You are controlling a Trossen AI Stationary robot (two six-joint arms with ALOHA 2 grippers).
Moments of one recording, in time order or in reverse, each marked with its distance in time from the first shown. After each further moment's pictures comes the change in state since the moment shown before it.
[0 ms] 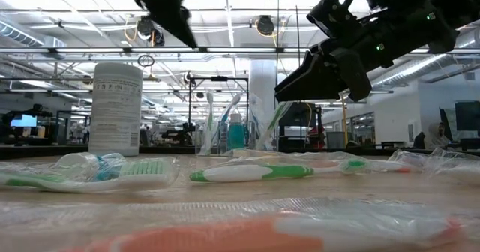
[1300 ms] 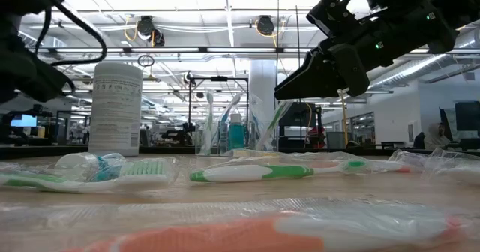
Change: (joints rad) left arm -0.636 -0.073 -0.665 0.032 0.201 -1.750; right arm 0.000 0.000 0.000 0.005 -0.001 0.055
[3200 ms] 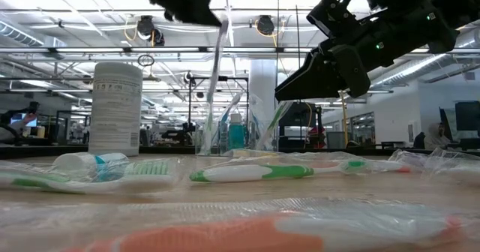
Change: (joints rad) left arm 0.637 0.045 0.349 0.970 -0.679 1.788; right arm 0.000 0.000 0.000 -0.008 0.000 0.002
